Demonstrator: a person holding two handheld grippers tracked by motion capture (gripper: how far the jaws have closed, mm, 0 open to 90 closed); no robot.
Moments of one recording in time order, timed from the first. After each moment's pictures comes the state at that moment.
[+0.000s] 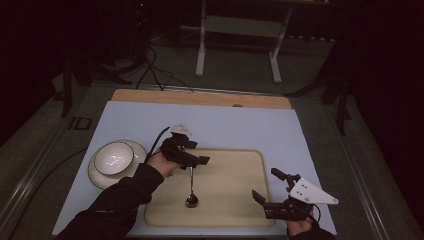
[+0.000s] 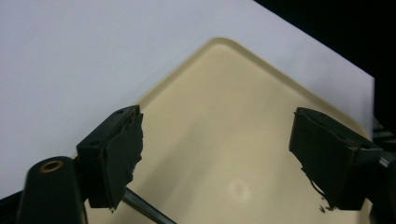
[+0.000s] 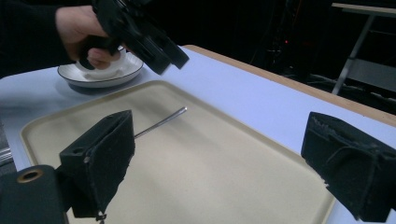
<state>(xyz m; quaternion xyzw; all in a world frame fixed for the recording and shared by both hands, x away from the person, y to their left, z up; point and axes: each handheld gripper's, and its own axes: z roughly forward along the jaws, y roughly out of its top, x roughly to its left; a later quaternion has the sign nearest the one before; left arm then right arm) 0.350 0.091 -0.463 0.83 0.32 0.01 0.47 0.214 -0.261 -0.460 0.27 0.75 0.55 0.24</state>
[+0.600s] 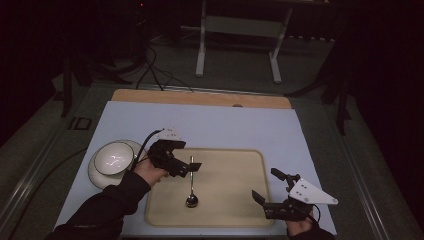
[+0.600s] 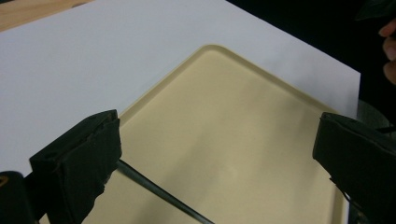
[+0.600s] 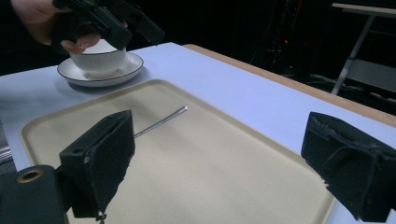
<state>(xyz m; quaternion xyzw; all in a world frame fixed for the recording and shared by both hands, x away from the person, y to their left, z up) 0.316 0.114 -0.442 0.83 0.30 0.04 0.47 0.214 -0.260 -0.460 0.27 0.75 0.55 0.24</state>
